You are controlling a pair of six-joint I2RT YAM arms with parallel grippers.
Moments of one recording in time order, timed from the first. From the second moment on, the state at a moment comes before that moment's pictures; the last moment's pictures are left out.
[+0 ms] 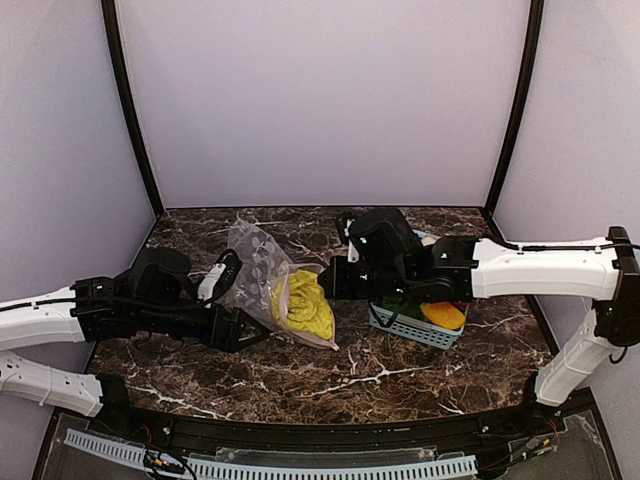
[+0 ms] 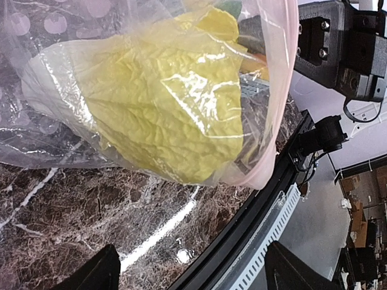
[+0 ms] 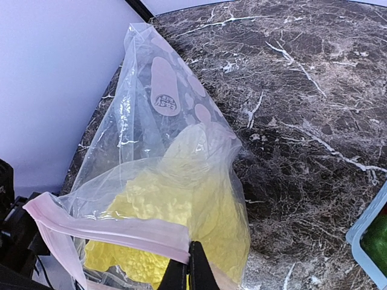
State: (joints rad) left arm -0.97 0.94 0.71 -0.42 0.16 -0.62; right arm 1.12 1.56 1.22 -0.27 0.19 0.77
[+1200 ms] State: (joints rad) left arm -1.01 1.20 0.60 0.23 0.14 -0.89; right arm 1.13 1.59 1.28 -0.36 0.28 0.82
